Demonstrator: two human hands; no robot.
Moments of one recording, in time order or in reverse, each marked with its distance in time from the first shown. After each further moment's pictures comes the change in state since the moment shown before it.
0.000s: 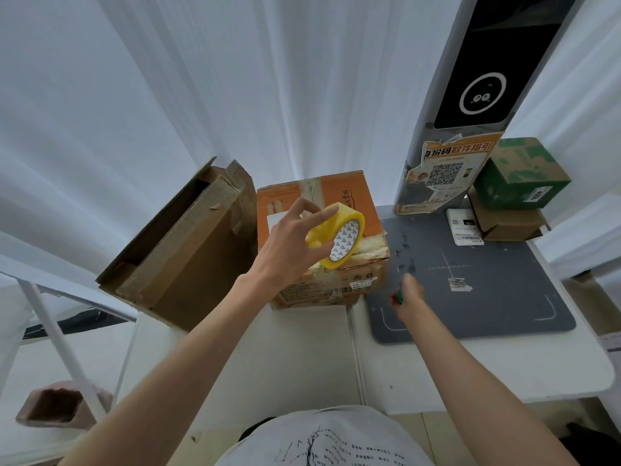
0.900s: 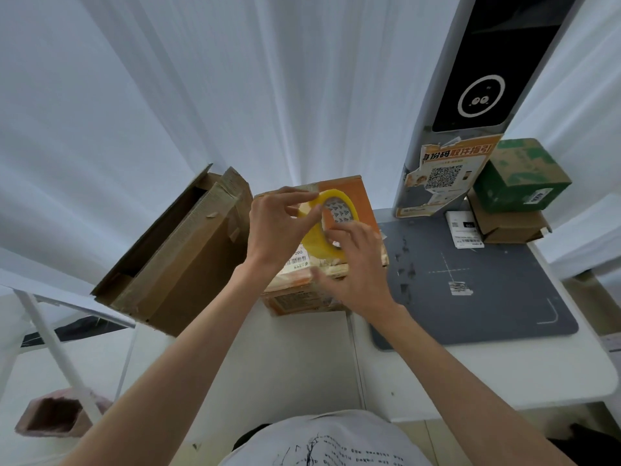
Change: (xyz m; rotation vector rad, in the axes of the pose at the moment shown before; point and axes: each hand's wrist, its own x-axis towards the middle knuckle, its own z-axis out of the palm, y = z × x) left_hand 0.033 0.012 -0.018 -0.224 0.351 -0.168; right_hand -0.123 -0.018 0.052 -0.715 -0.386 -1.676
